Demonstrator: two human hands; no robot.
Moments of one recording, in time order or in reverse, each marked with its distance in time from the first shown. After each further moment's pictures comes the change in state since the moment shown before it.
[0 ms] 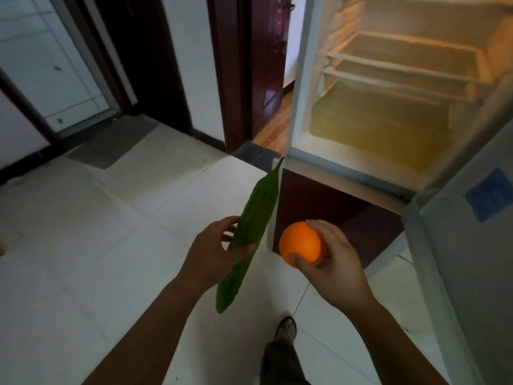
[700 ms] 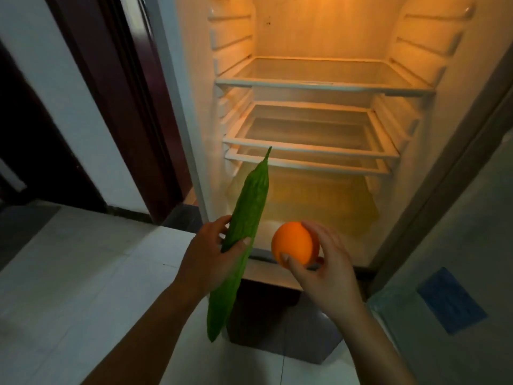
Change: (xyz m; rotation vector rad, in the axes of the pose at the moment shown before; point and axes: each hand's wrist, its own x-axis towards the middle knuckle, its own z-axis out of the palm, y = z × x) left_hand 0.310 0.147 0.092 -0.014 -0.104 0.268; right_hand 0.240 0.076 -0.124 -0.005 0.443 0.010
